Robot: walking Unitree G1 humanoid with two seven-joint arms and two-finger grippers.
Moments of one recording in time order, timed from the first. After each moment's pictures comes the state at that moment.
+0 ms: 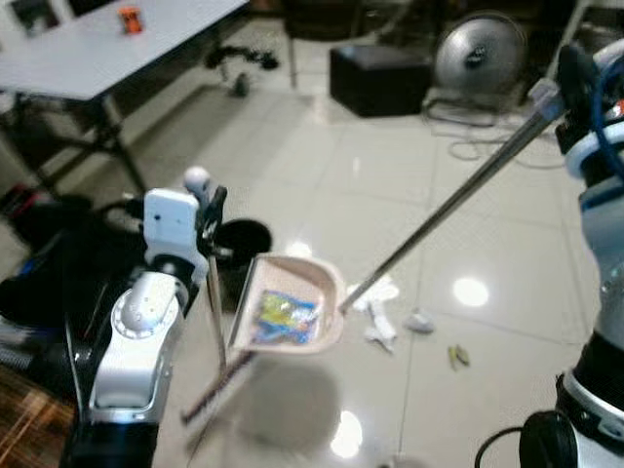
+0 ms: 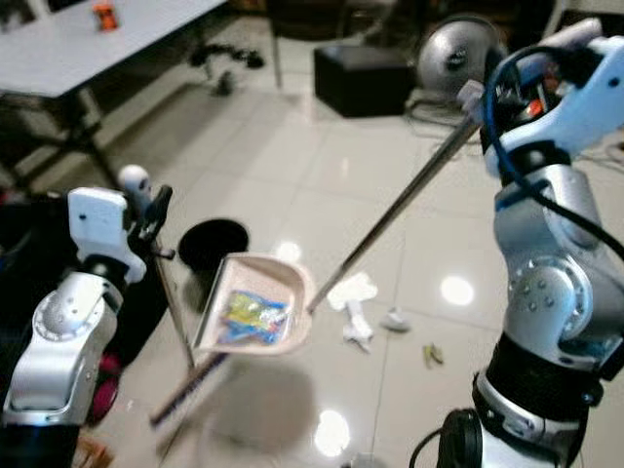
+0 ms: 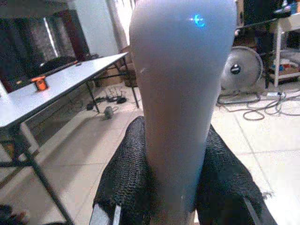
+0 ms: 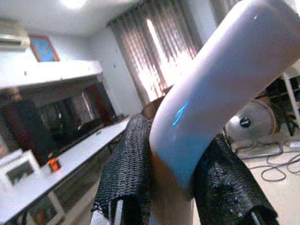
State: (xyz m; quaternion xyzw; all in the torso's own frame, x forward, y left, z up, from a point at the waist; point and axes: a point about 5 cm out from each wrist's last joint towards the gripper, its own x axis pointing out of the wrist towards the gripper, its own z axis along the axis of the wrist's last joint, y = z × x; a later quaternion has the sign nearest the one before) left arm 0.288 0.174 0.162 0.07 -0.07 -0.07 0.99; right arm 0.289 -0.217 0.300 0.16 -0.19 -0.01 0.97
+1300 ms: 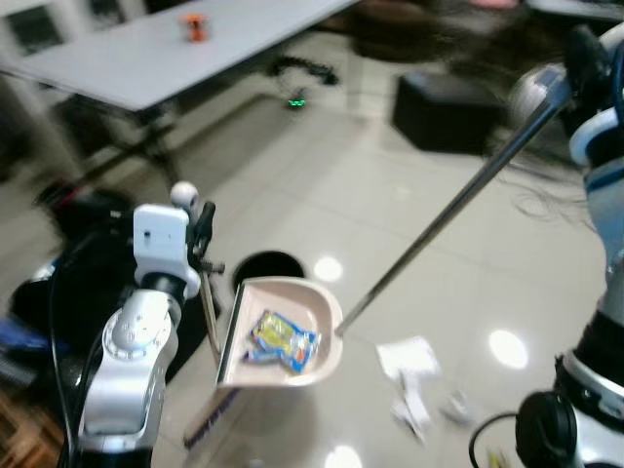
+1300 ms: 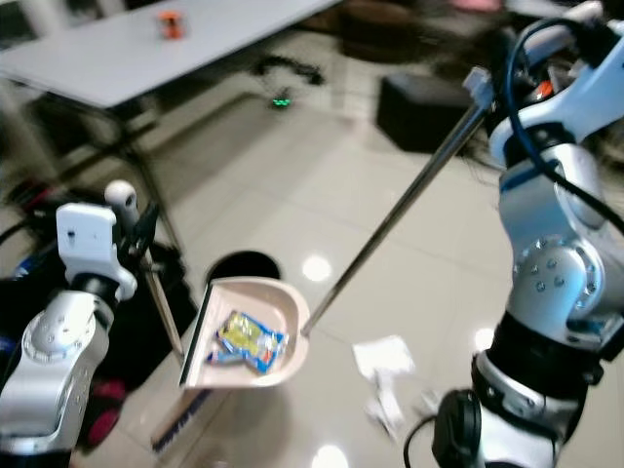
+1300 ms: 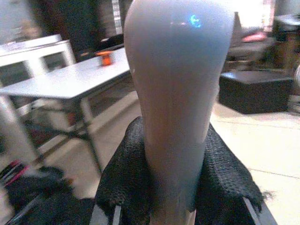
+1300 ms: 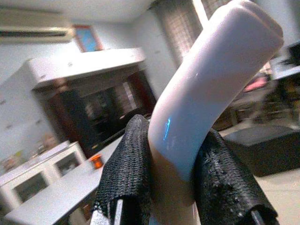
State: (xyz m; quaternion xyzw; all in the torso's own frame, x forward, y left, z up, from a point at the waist) left arm 0.271 0.185 0.156 0.07 -0.04 -0.03 1.00; right arm 0.300 -0.214 0.311 0.21 -0.19 0.00 0.96
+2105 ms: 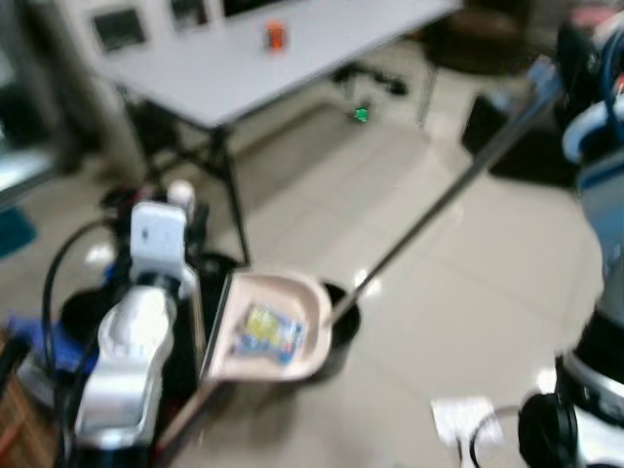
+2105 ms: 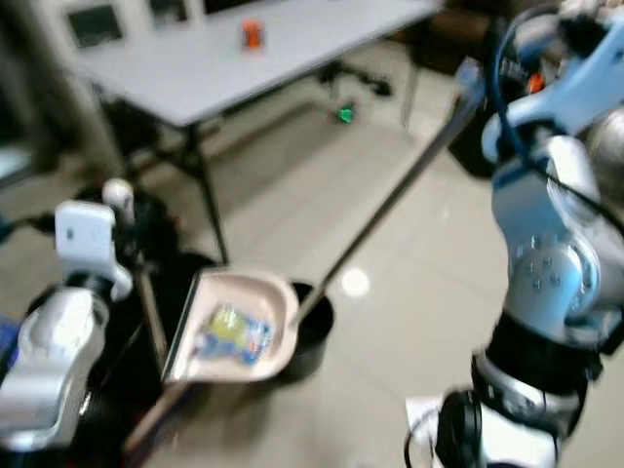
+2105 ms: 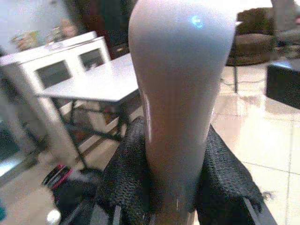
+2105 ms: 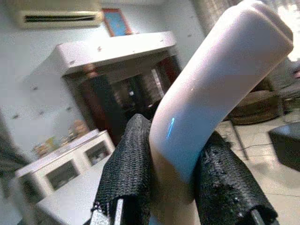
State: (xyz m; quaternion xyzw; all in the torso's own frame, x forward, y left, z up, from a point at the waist) left arm 0.275 0.189 0.154 0.10 -0.04 -0.02 0.99; right arm 0.299 -0.211 0.314 0.20 -0.19 0.00 0.96
